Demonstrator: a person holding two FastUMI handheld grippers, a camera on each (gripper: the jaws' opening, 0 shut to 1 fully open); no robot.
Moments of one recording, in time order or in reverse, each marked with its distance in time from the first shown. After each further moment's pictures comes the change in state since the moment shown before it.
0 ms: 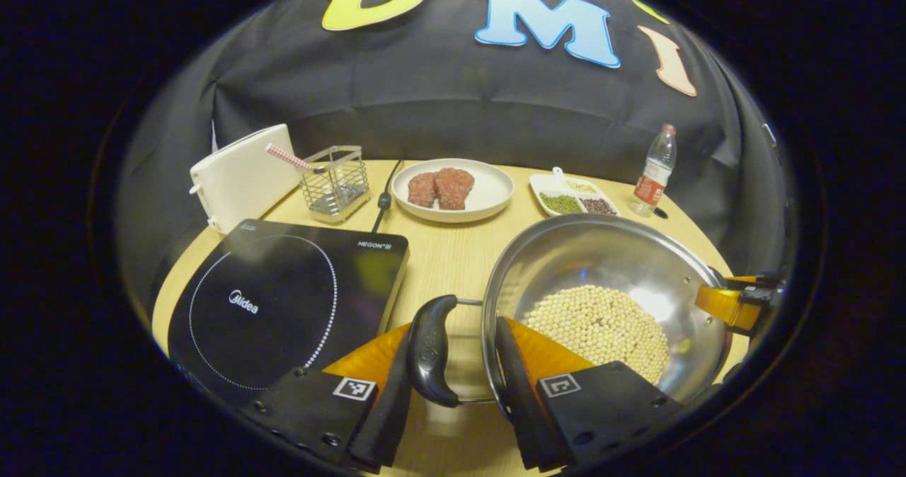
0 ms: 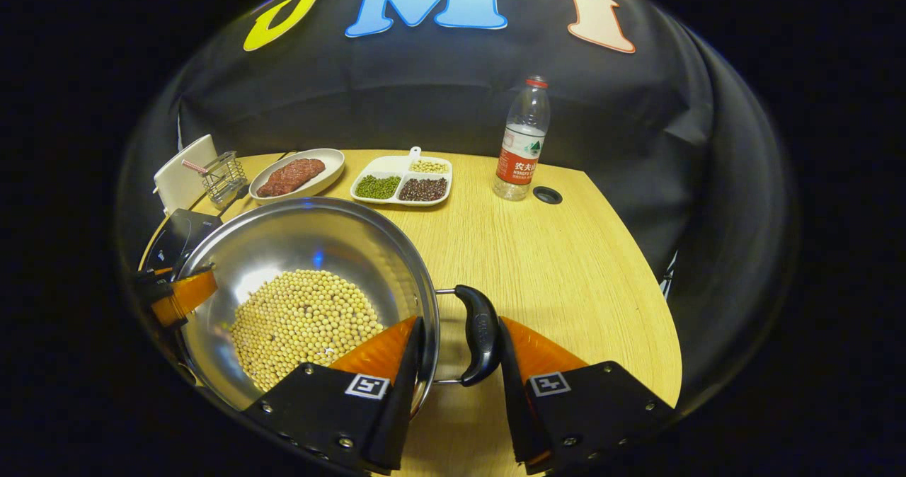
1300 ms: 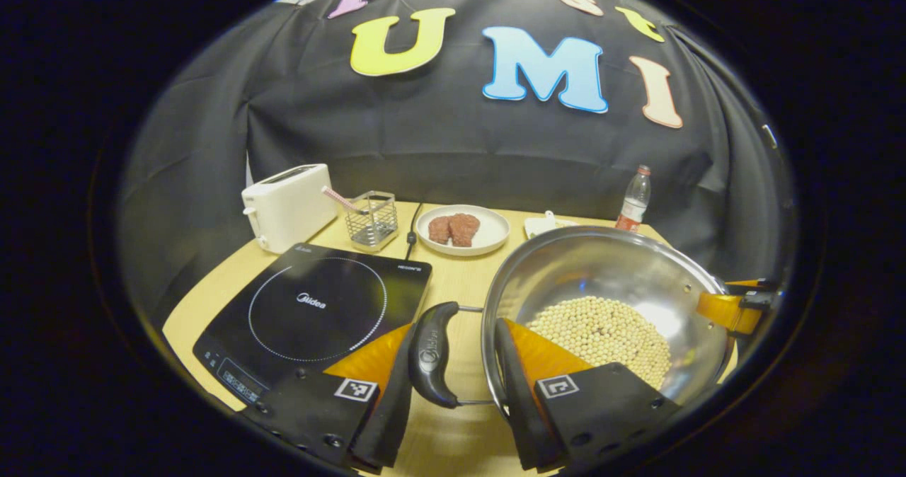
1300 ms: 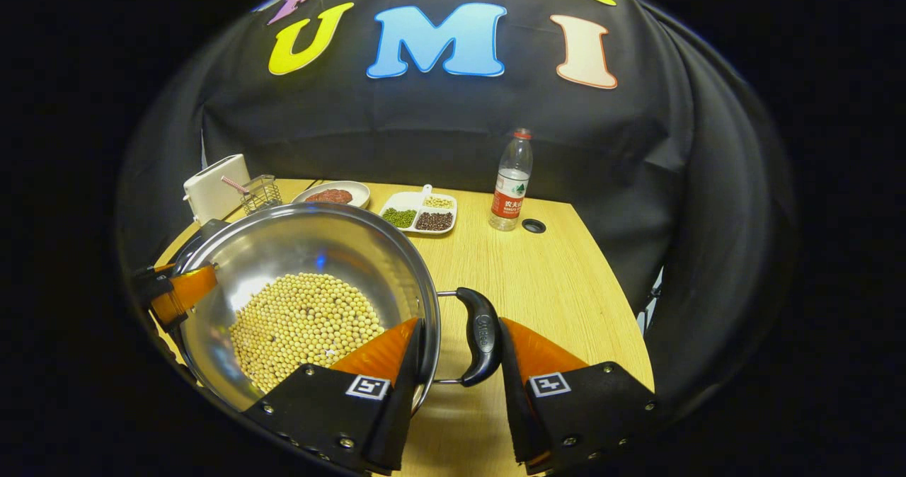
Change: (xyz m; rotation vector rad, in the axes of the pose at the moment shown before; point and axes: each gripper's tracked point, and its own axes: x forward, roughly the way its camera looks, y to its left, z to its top) left arm -0.114 0.000 0.014 -0.027 -0.177 0.053; right arm -0.097 0.000 0.009 -0.030 -0.149 0.030
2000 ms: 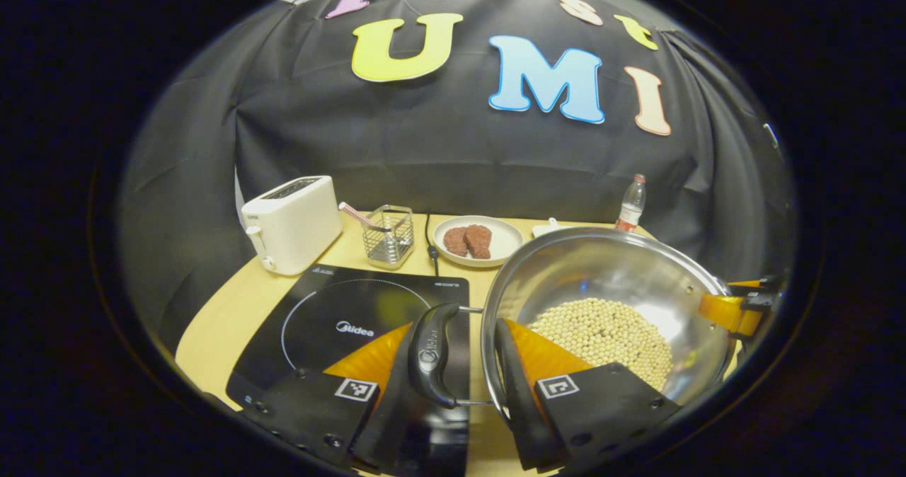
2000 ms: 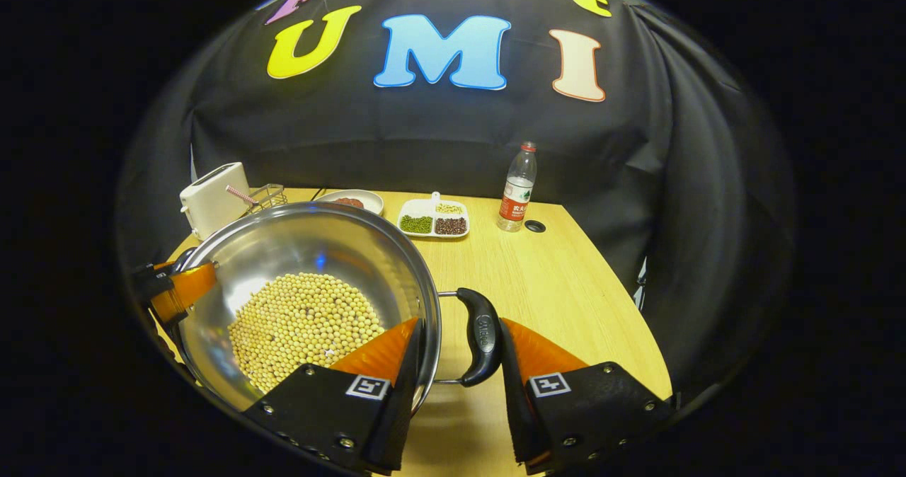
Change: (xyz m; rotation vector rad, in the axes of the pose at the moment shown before) left arm 0.002 0.085 0.025 0.041 -0.016 -0.096; right arm -0.036 0.083 0.008 0.058 -0.009 -0.104
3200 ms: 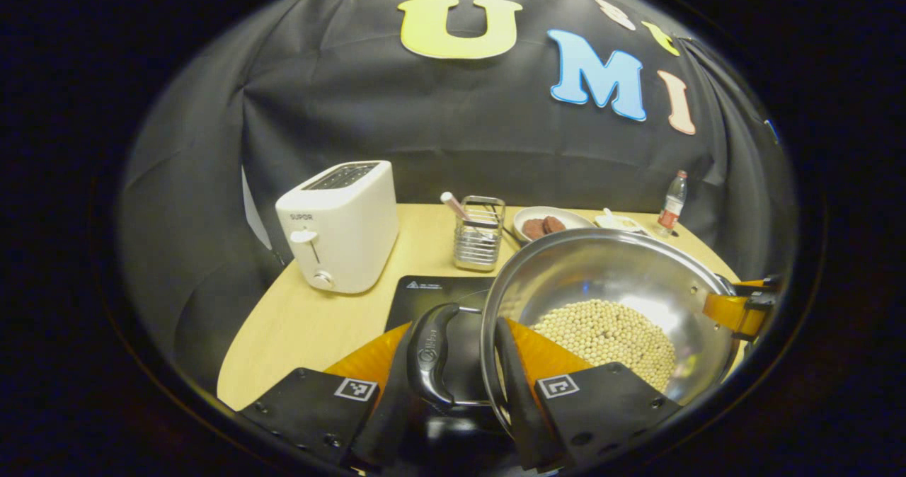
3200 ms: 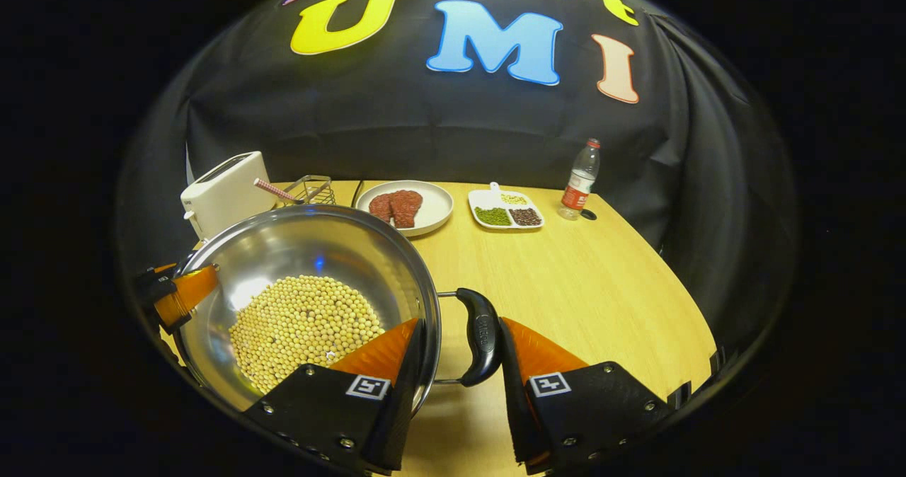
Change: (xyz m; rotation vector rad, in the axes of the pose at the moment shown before) left arm 0.054 0.204 -0.006 0.018 0.054 -0.015; right arm 0.020 0.186 0.005 0.019 0.069 -0.031
